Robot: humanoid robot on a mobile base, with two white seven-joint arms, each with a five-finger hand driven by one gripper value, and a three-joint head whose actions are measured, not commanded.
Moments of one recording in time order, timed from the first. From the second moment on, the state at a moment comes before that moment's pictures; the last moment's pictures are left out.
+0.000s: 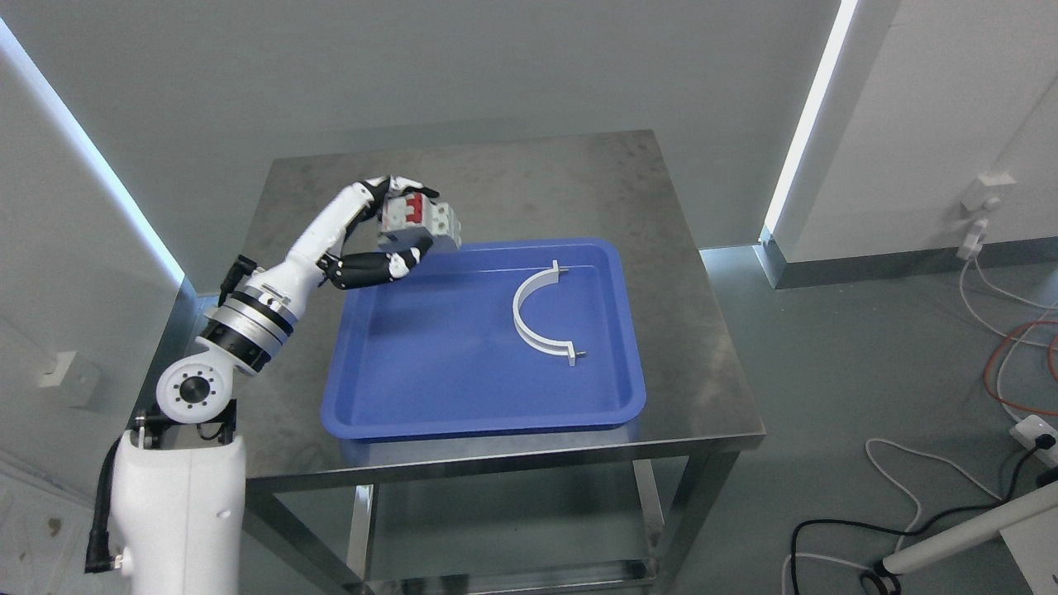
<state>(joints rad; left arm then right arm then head) -0.69 0.07 0.12 -1.41 -0.28 -0.23 -0.52 0.09 0.00 0.00 -0.24 0.07 0.05 -0.14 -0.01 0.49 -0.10</state>
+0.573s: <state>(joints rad) -0.54 0.03 0.21 -1.49 -0.17 -0.32 -0.07 0.09 0.00 0.00 -0.24 0.07 0.05 -0.14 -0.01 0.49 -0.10</state>
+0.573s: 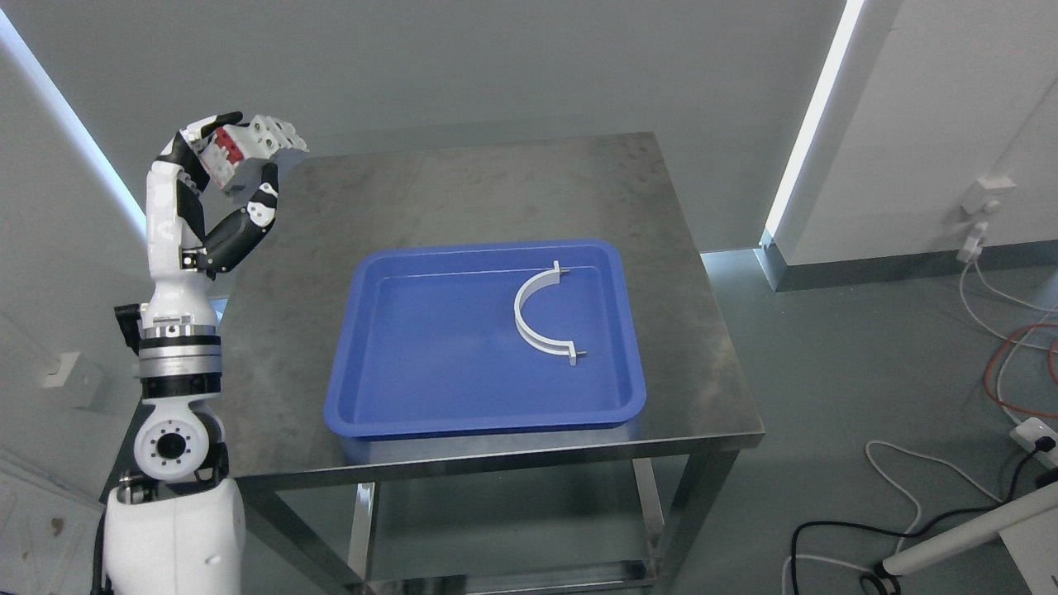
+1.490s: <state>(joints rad) -0.39 0.01 0.23 -1.63 -0.13 -0.27 -0.11 0.09 0.00 0.00 -0.24 0.07 0.05 -0.14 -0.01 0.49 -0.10</state>
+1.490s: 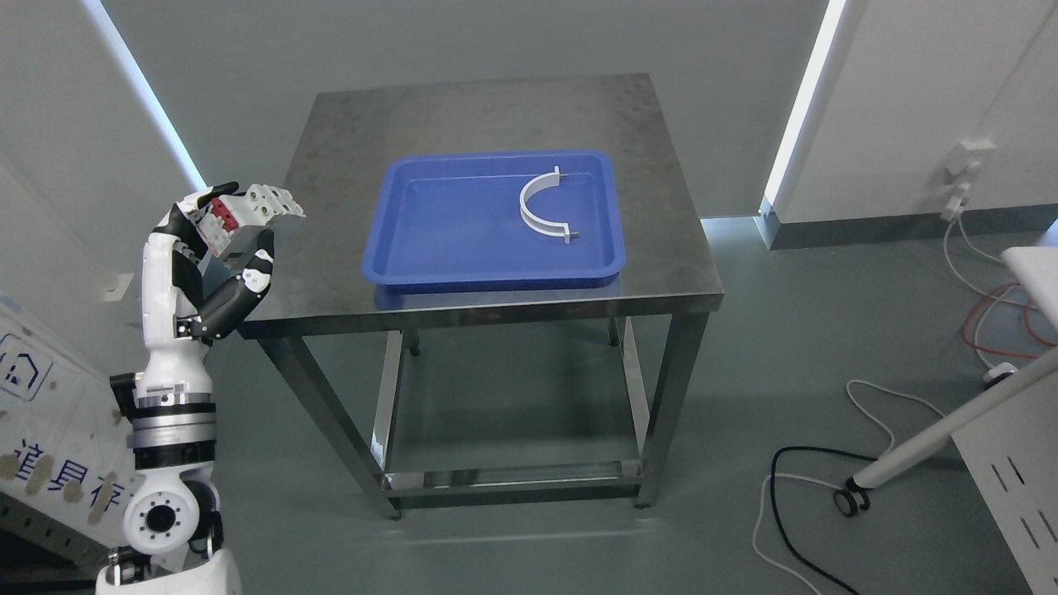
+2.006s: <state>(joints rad) -0.38 0.00 0.21 -1.67 -0.12 -0.29 -0.11 0.09 0.00 0.00 -0.24 0.07 0.05 -0.13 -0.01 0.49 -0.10</state>
